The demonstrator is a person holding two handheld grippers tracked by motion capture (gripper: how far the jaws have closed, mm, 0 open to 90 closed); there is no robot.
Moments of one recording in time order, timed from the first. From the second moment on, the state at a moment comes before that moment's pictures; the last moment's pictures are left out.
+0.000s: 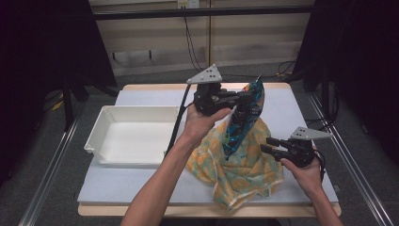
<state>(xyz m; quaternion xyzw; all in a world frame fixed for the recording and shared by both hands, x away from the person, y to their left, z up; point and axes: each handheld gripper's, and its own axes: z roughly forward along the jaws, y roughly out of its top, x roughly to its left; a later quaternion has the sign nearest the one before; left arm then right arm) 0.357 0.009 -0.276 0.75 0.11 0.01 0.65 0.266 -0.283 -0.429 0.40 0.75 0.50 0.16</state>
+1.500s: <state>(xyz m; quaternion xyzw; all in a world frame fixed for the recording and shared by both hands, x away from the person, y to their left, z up) 0.362 0.107 -0.219 0.72 0.16 0.08 0.67 0.231 -0.277 -0.434 0.39 0.74 0.52 0.17</state>
